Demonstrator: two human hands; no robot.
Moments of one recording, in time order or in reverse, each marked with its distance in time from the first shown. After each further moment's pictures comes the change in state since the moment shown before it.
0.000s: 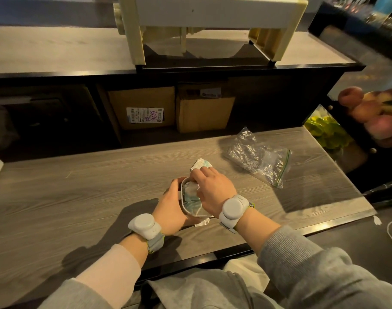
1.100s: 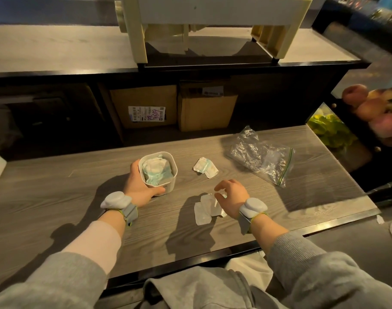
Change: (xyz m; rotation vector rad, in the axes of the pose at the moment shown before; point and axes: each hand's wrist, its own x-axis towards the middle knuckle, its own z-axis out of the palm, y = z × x) left_hand 0.040 -0.066 -0.071 0.039 0.340 -0.171; right_hand -0.018 0.060 0.051 0.336 -0.105 0.422
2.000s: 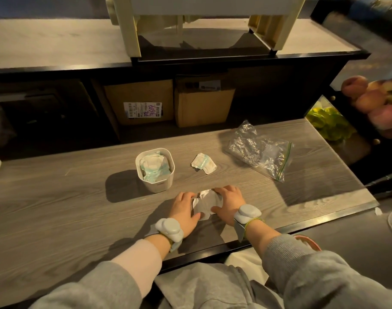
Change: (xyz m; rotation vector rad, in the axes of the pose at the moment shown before) left_hand -0.070 0.021 0.105 0.340 -0.339 0.114; right_hand -0.007 0.018 0.029 -0.115 -0.147 0.068
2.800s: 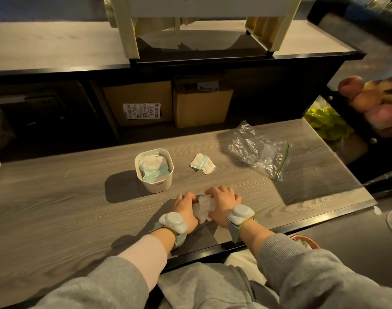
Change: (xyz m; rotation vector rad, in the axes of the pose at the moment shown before) left_hand 0.013 0.001 0.007 0.042 -0.116 -0.164; right_hand -0.008 -0.020 0.006 -0.019 0.055 -0.004
